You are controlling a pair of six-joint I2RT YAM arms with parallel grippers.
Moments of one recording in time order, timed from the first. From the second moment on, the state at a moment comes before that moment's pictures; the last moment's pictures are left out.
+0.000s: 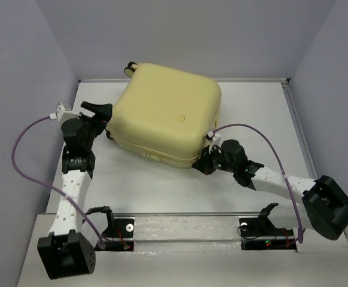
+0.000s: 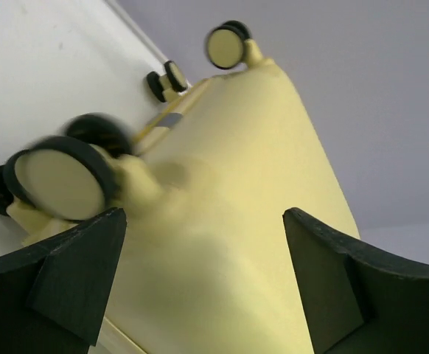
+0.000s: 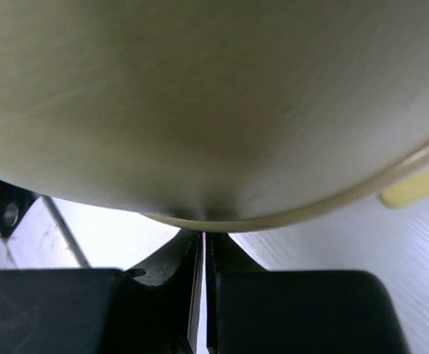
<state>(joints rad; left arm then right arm) 0.16 0.98 0.69 0.12 0.14 -0.96 0.67 1.21 0.48 0.31 -0.32 0.39</state>
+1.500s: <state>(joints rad) -0.58 0.93 0.46 0.06 -0.12 -0.71 0.59 1.01 0.49 0.08 -0.03 0.36</state>
